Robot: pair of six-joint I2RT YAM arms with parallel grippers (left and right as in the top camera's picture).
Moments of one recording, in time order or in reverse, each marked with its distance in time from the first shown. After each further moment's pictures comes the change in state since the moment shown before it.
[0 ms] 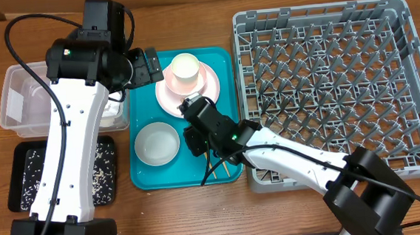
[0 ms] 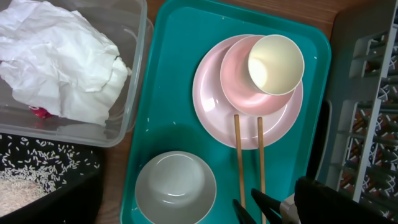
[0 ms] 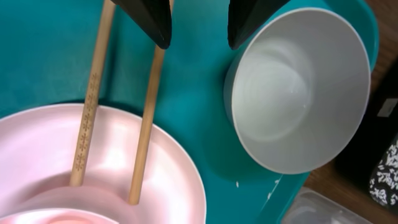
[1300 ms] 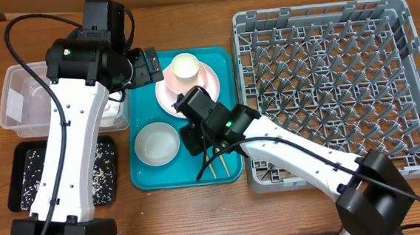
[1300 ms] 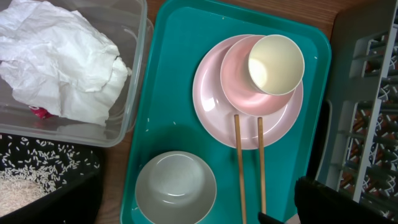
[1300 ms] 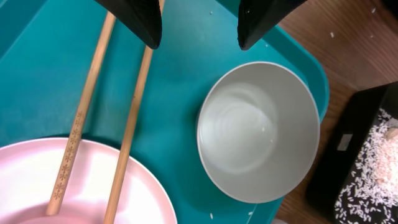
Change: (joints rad) left arm 0.000 0.000 0.000 0.000 0.000 0.000; right arm 0.000 -0.002 0.211 -0.369 -0.106 -0.003
